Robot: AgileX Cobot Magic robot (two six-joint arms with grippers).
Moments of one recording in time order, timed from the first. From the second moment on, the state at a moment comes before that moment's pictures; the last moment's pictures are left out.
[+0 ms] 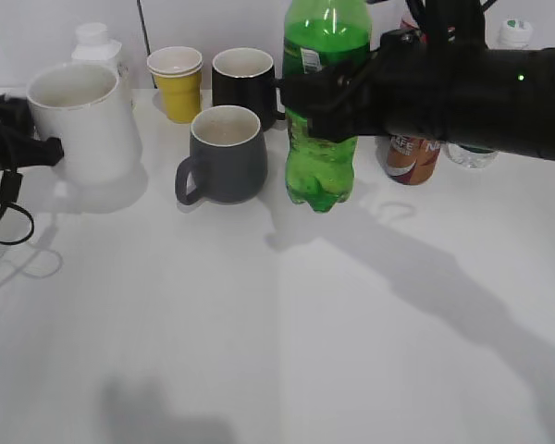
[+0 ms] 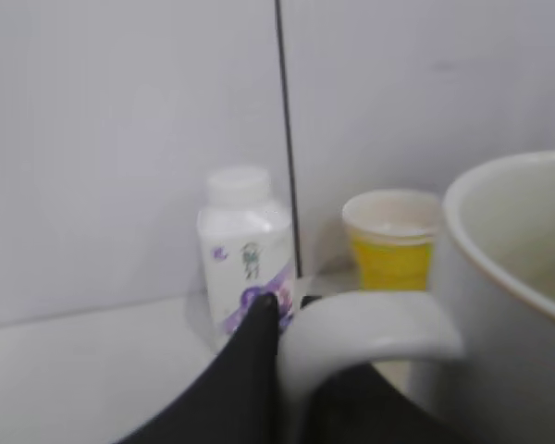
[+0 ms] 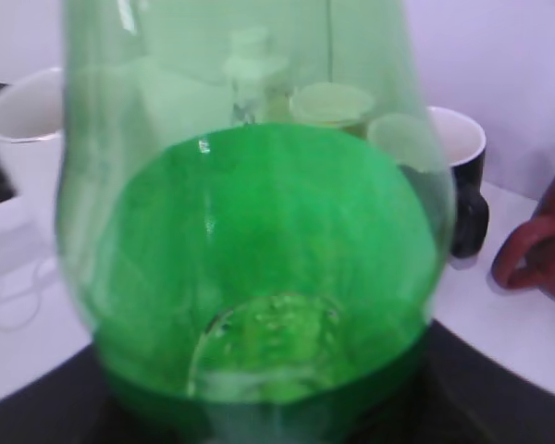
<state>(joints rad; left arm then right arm) -0.12 1.75 -0.53 0.12 -1.13 -0.02 0.58 1.52 -0.83 -0.68 -0.42 0.67</state>
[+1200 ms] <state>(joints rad) -0.05 1.97 -0.49 0.15 -1.23 -0.03 0.58 1.49 -0.82 -0.70 -0.44 0.67</state>
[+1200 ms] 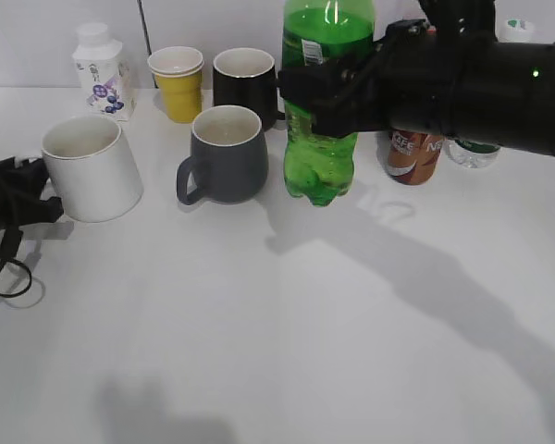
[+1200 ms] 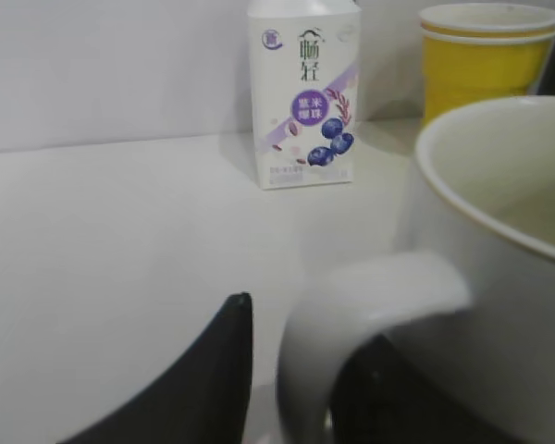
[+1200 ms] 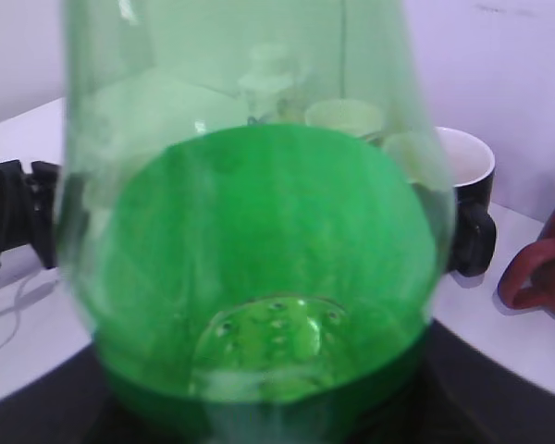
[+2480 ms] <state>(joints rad) -0.06 1.34 -0.19 0.37 -1.13 -0.10 0.45 1.82 -0.81 -0.31 -0.72 0.21</state>
